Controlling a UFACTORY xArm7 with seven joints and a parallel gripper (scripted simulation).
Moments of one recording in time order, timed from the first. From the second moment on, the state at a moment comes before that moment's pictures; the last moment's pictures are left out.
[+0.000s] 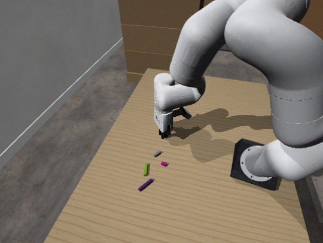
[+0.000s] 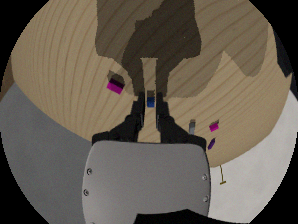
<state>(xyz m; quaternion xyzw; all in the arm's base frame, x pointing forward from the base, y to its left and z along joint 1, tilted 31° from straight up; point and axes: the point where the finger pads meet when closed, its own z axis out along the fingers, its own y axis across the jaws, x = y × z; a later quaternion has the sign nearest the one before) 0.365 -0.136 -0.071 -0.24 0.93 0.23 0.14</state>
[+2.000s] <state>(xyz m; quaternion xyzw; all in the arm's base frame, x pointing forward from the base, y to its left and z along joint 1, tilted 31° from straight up) 0.351 -0.179 0.006 -0.24 0.93 0.23 0.14</state>
